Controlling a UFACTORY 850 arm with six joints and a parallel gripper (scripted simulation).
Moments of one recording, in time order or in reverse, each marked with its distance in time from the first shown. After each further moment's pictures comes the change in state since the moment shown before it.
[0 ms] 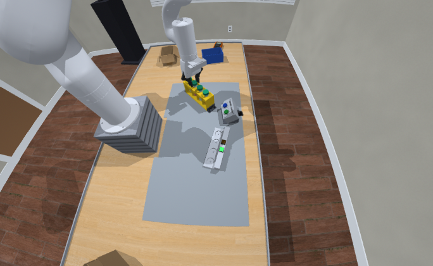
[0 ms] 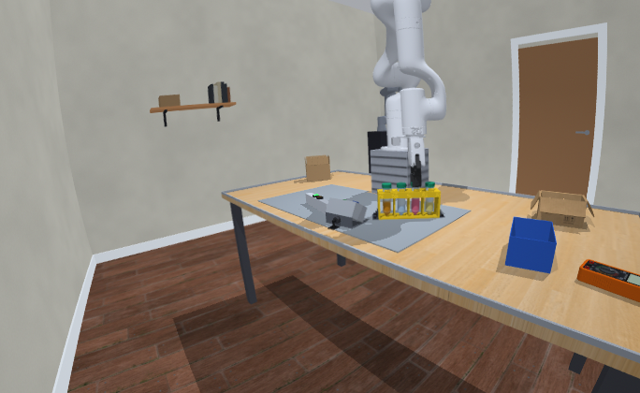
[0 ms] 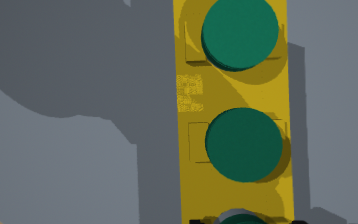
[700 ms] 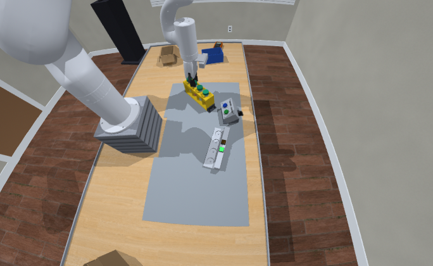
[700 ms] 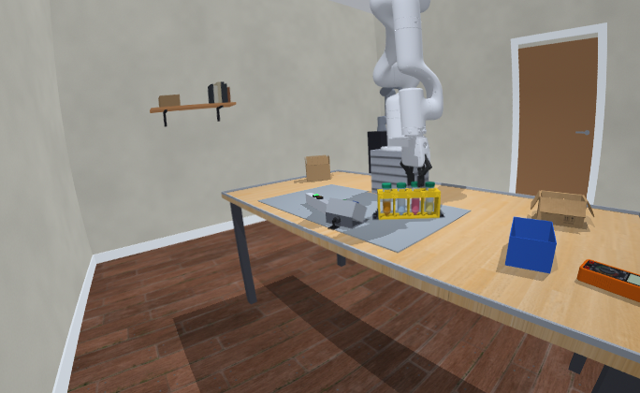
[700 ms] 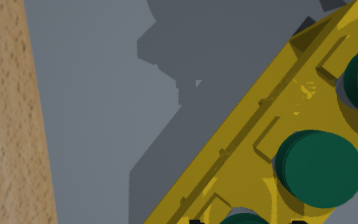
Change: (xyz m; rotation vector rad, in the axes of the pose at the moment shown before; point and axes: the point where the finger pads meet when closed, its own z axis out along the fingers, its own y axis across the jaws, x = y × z) arm 0.000 0.000 0.000 -0.009 -0.024 -0.707
